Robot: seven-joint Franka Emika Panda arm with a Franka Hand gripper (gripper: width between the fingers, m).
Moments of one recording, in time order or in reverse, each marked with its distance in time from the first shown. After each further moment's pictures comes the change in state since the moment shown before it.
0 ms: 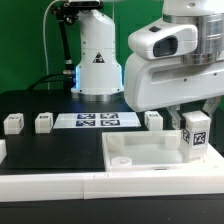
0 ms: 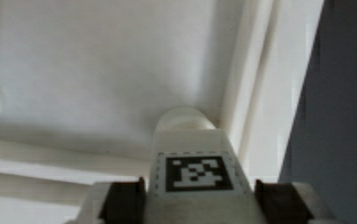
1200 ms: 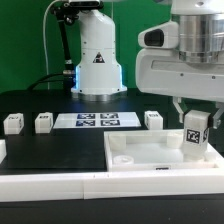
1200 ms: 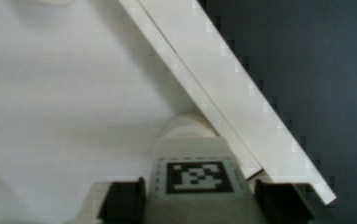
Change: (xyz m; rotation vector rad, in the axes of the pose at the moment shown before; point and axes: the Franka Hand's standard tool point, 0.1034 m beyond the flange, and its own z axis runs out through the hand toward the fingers) arm -0.003 -0.018 0.004 0.007 0.059 0.908
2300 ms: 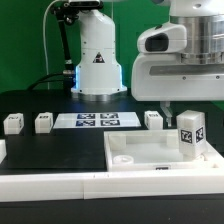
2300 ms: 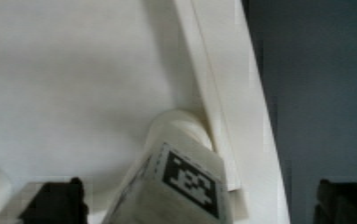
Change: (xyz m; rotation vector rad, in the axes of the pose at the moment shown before) arm 0.005 0.004 0.001 0.008 -0.005 -0.564
